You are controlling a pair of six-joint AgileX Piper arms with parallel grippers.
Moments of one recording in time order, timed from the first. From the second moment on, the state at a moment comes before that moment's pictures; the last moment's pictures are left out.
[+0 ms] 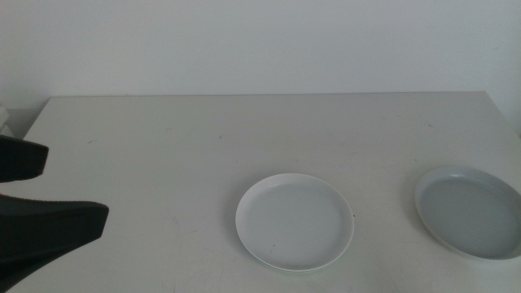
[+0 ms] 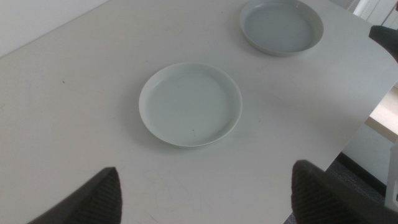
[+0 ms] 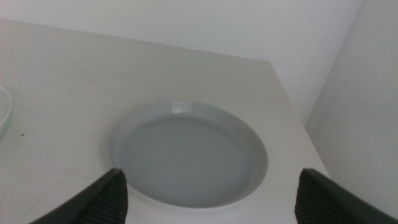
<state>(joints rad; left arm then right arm) -0.55 0.71 -1.09 -0.26 1.07 0.21 -0.04 -0.01 0.03 -0.06 0.28 -0.09</state>
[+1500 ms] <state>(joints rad) -0.55 0.71 -1.09 -0.26 1.07 0.21 -0.04 1.20 -1.04 -0.02 1.09 0.06</state>
